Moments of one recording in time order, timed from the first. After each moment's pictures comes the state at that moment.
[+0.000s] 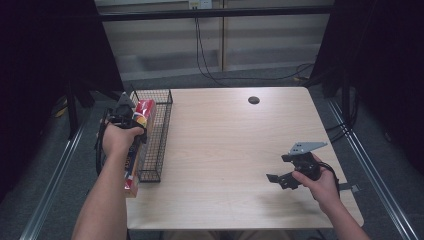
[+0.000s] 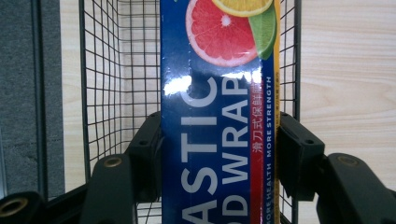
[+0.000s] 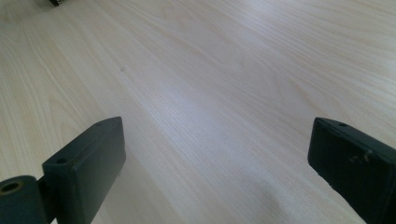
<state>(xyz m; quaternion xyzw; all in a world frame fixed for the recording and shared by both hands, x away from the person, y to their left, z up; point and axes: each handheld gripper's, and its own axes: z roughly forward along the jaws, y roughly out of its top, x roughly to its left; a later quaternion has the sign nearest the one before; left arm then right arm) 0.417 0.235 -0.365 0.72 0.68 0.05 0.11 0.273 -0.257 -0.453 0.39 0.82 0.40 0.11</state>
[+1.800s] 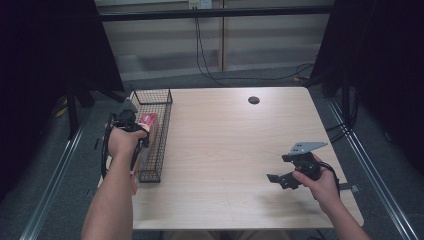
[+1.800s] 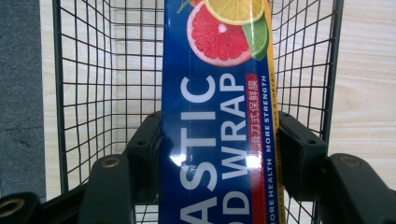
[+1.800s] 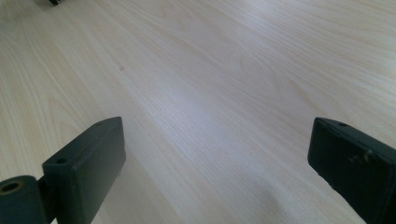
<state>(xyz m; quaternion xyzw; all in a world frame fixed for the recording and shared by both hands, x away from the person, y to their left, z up) 0.426 0.236 -0.391 0.71 0.70 0.03 0.09 0.273 -0.258 -0.453 0.39 0.82 0.39 0.11</state>
